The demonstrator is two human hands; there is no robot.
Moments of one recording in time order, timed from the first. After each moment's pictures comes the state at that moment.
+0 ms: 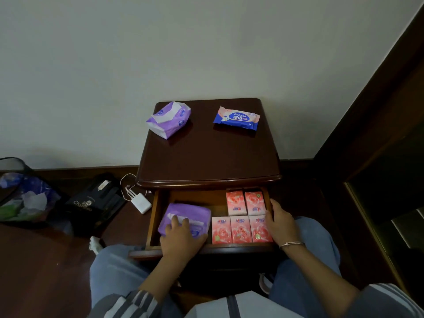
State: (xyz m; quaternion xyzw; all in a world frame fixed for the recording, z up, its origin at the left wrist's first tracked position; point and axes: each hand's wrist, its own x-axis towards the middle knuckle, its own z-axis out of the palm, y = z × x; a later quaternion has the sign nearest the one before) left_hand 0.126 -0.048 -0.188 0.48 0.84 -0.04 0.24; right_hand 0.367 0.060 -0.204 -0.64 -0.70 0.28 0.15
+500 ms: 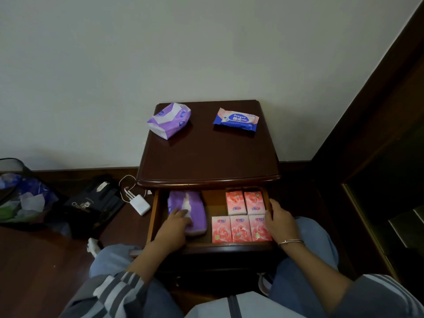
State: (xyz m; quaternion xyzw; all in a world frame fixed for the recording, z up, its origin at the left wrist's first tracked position) left_hand 0.081 -0.030 -0.196 0.64 0.72 -0.07 0.26; right_hand 0.366 0.059 -0.199 -0.65 -0.70 0.26 0.13
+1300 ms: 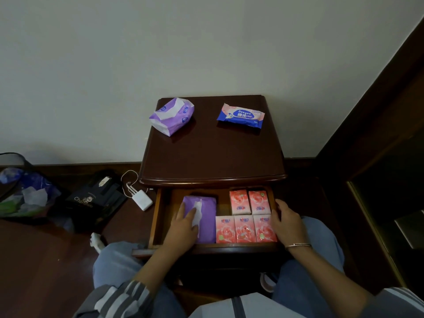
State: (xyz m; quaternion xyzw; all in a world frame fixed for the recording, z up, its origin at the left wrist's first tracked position) left_hand 0.100 -0.034 -0.192 0.55 0.77 0.07 0.33; right_hand 0.369 0.060 -0.199 -0.67 -0.68 0.28 0.14
